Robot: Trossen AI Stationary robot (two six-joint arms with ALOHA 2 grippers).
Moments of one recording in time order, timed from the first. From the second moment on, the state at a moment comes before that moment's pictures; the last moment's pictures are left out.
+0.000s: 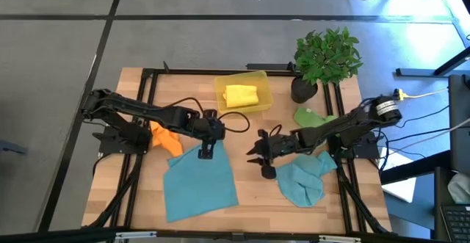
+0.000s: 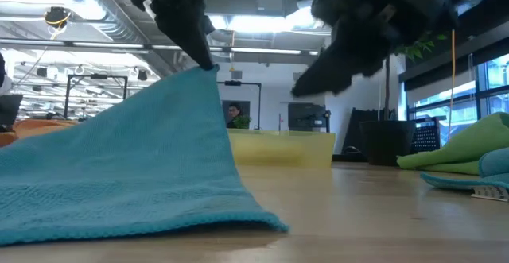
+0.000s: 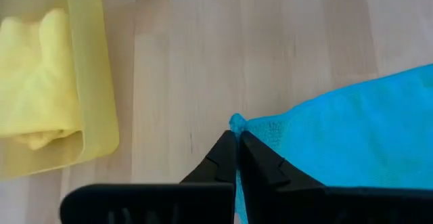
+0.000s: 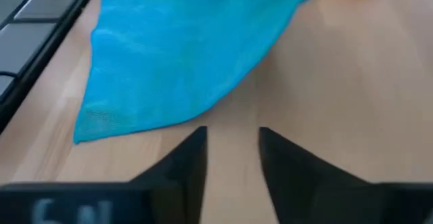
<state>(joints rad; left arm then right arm) -0.11 1.50 1.17 -0.69 -0.18 0.00 0.23 1.59 0.75 0.25 0.06 0.20</state>
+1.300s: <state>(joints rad) -0.11 1.49 1.26 -0.71 -0.34 0.01 0.21 2.00 0.87 0.51 -0.33 0.48</state>
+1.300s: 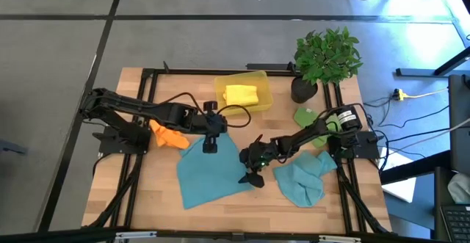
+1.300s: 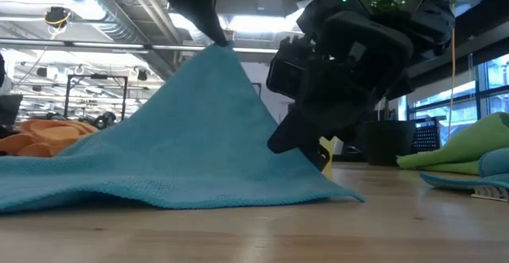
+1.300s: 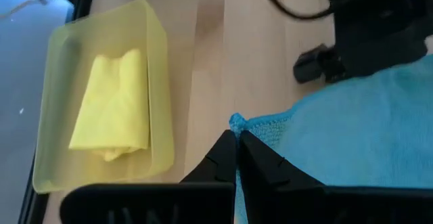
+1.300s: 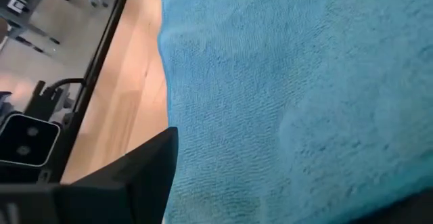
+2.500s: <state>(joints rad) -0.11 1.49 1.26 -0.80 -0.36 -0.04 0.29 1.82 0.86 0.07 -0.23 0.33</state>
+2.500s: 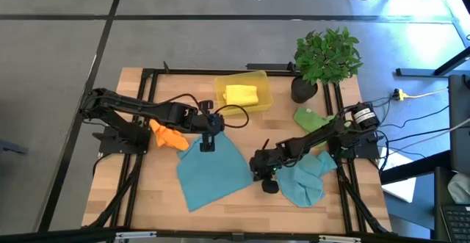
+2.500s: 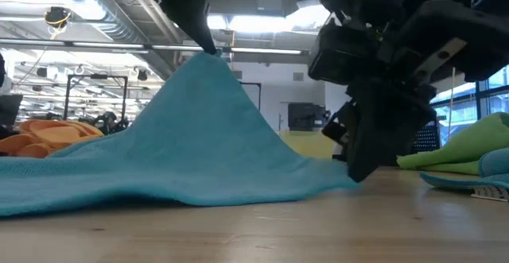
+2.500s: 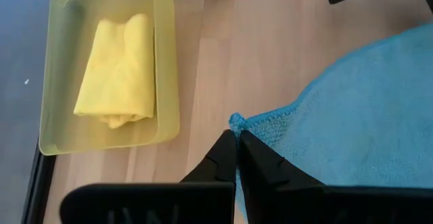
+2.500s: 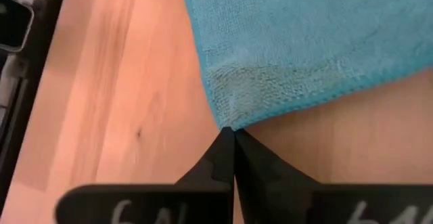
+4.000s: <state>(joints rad) -0.07 1.46 1.54 -1.07 -0.68 -0.03 0.05 1.03 1.13 -0.74 0.39 0.07</state>
